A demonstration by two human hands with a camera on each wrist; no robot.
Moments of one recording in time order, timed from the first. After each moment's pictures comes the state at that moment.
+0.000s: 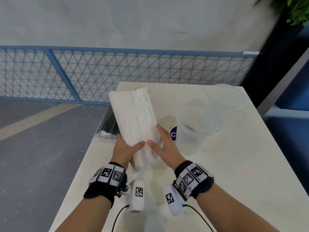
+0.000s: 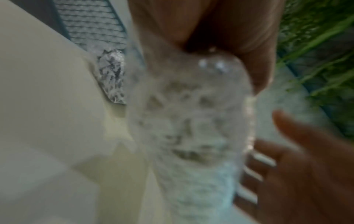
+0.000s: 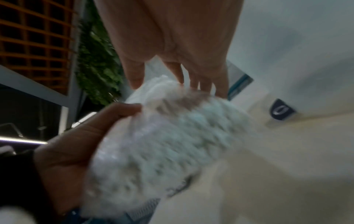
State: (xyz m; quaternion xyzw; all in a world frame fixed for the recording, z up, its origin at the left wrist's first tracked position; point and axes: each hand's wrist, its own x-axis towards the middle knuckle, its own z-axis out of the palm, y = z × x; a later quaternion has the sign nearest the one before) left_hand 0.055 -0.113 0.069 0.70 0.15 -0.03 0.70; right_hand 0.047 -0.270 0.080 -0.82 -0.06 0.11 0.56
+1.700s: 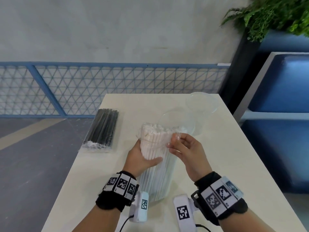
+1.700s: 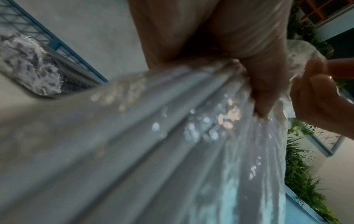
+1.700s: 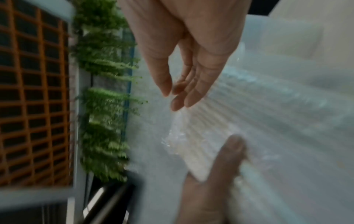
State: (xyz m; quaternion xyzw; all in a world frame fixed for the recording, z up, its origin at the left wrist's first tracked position) left_hand 0.026 -0.178 0.087 0.82 -0.03 -0.05 0.57; right_hand -0.015 -0.341 0.144 -0.59 0.08 -0.04 0.80
